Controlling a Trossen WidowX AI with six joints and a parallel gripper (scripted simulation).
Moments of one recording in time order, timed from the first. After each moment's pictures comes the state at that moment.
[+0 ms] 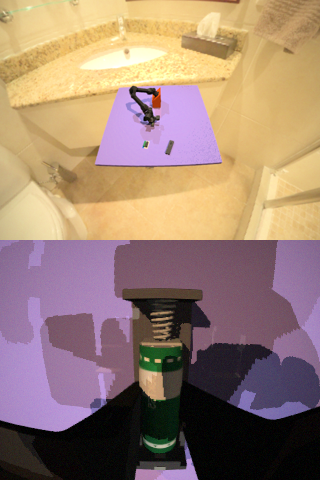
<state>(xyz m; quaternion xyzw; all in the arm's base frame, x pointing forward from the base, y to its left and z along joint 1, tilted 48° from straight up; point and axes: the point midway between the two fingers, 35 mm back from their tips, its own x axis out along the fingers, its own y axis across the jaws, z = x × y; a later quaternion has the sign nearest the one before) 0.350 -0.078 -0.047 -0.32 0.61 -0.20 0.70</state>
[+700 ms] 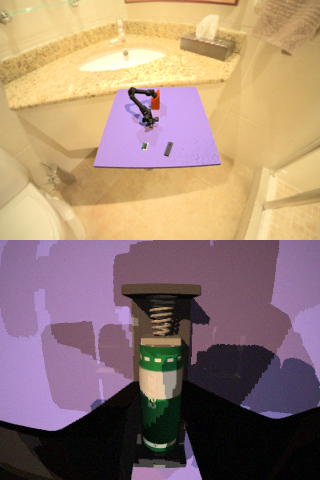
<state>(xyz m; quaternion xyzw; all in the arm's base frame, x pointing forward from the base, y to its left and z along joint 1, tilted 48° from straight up) 0.348 -0.078 -0.046 -0.32 0.61 -0.20 0.70</state>
